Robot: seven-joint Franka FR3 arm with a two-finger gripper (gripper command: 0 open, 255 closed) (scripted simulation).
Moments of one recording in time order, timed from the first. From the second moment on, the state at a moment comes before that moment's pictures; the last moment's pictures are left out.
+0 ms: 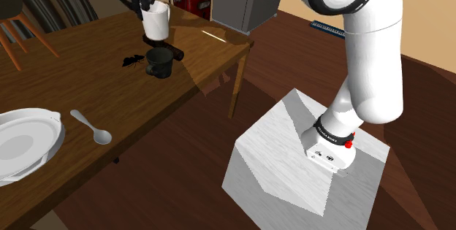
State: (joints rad) arm 0.37 0.60 0.27 -1.00 -0.30 1.66 0.60
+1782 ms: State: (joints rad) arm 0.35 0.56 0.27 -1.19 -0.30 1.81 0.63
